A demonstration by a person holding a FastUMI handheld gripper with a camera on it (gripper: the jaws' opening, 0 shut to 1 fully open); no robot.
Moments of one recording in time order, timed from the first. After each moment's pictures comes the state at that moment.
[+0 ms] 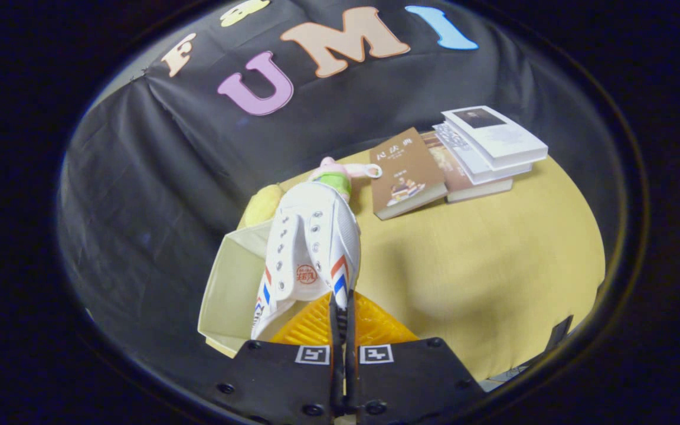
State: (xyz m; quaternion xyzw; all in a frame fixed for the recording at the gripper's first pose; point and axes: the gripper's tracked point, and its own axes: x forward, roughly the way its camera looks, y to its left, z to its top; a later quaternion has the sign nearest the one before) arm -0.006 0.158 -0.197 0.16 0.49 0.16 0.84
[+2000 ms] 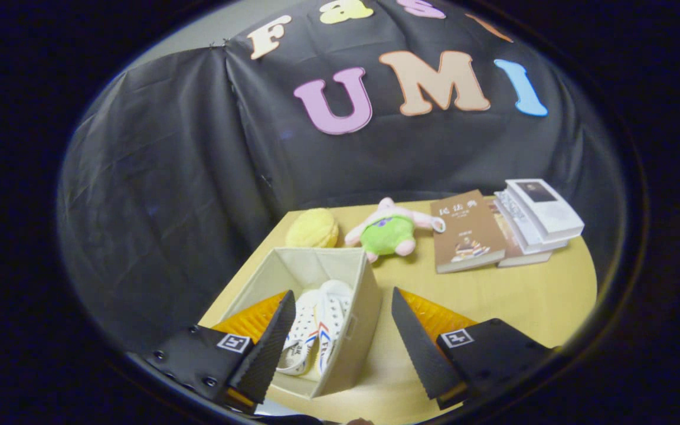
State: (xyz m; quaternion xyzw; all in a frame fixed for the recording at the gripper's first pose) arm 0.010 0.250 -0.153 0.06 0.35 0.23 0.91
